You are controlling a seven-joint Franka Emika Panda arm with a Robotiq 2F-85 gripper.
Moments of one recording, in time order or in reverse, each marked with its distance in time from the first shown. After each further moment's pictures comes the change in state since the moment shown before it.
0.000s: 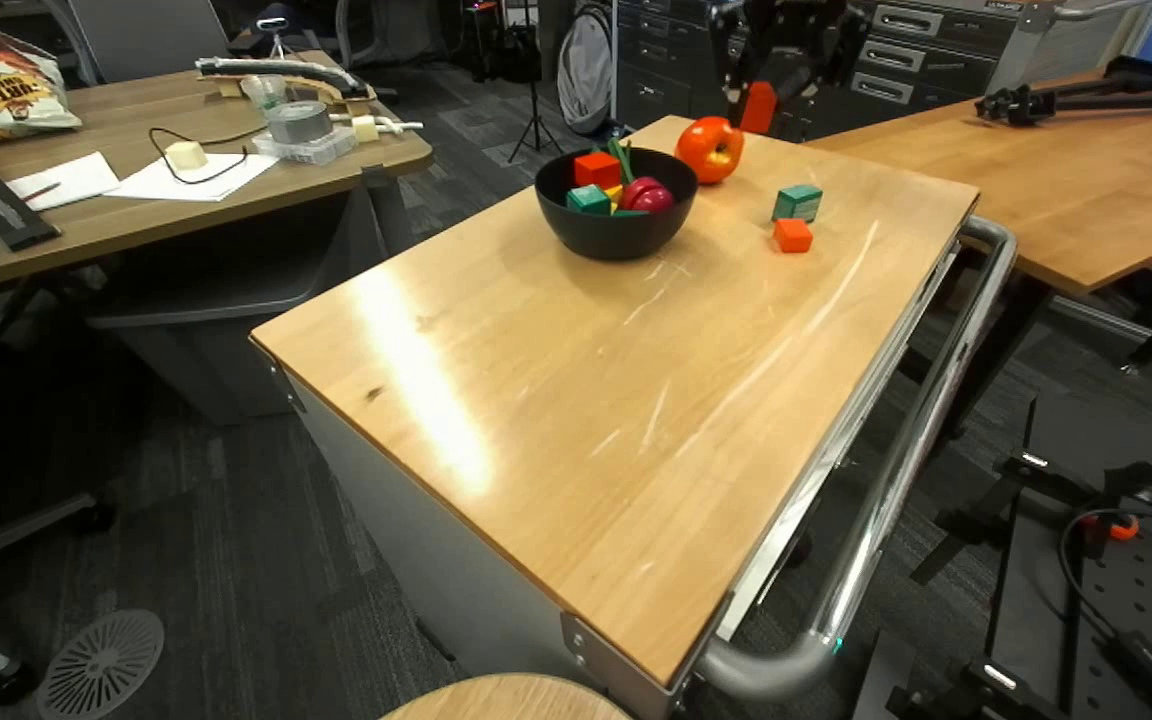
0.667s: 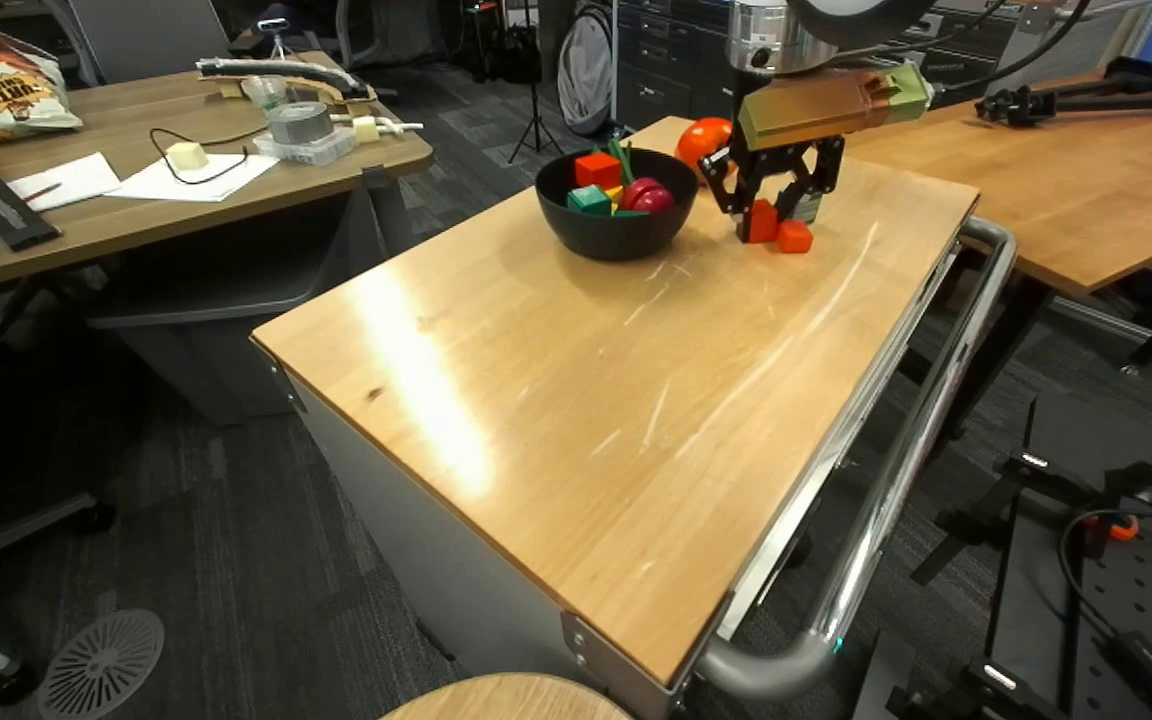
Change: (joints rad) arm 0.000 0.244 0.000 0.060 -0.046 -0.070 -0.051
